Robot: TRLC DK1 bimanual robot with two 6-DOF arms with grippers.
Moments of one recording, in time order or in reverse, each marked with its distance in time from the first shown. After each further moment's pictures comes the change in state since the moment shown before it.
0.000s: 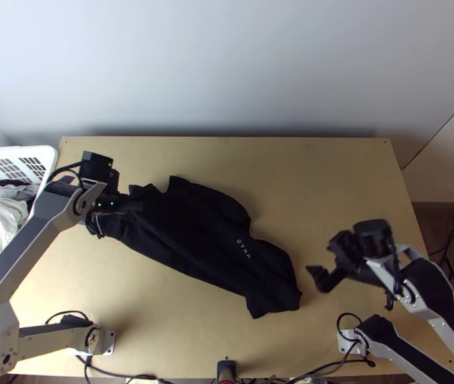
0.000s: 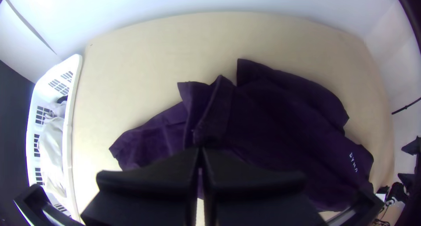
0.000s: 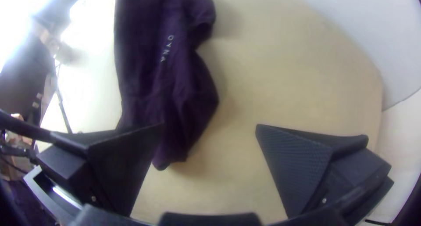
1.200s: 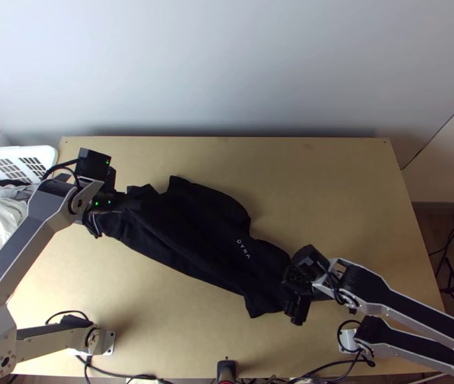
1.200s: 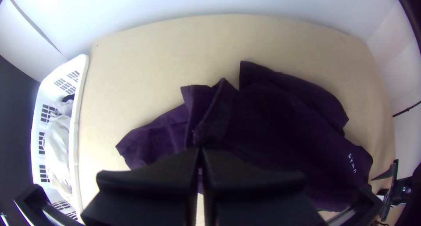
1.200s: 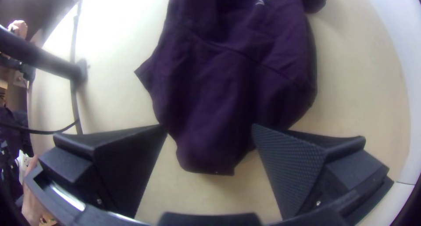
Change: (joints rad) left arm -0.010 -0.010 0.046 -0.056 -0.031 -0.016; right arm 0.370 0.232 -0.210 0.241 -0.012 -0.105
